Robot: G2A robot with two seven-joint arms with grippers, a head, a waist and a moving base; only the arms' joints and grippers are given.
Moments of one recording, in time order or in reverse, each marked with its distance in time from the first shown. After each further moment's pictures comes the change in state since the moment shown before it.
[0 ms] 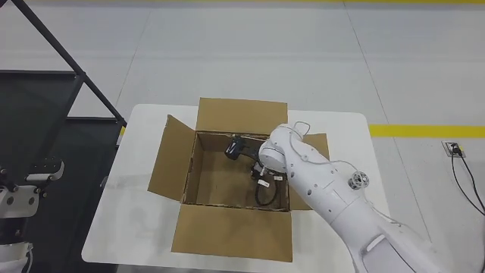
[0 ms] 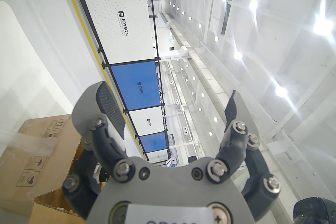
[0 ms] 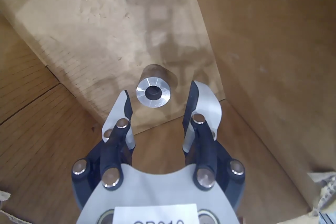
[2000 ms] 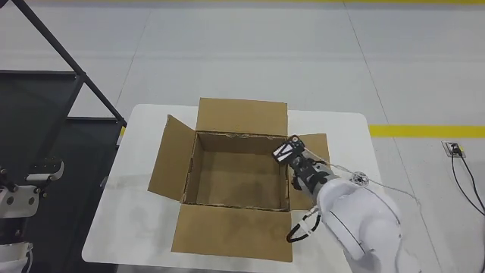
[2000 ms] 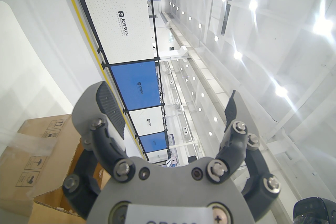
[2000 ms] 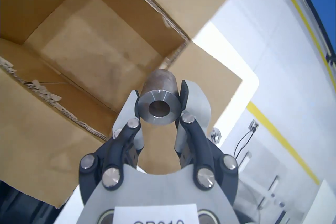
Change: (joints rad) left arm 0.000 0.000 0.000 0.000 0.000 0.000 0.000; right arm -0.787 0.211 0.627 -1.402 -0.524 0.252 0.254
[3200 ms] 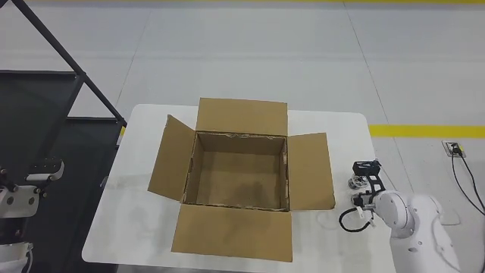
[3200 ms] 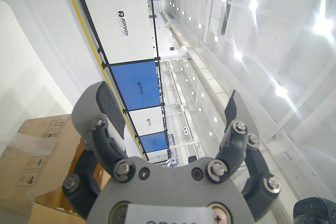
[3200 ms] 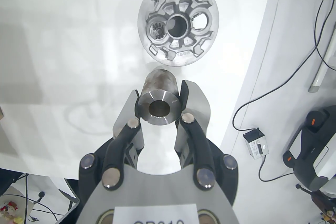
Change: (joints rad) left arm 0.000 0.000 0.000 0.000 0.000 0.000 0.000; right arm -0.038 0.062 0.393 0.580 0.164 0.118 -0.085
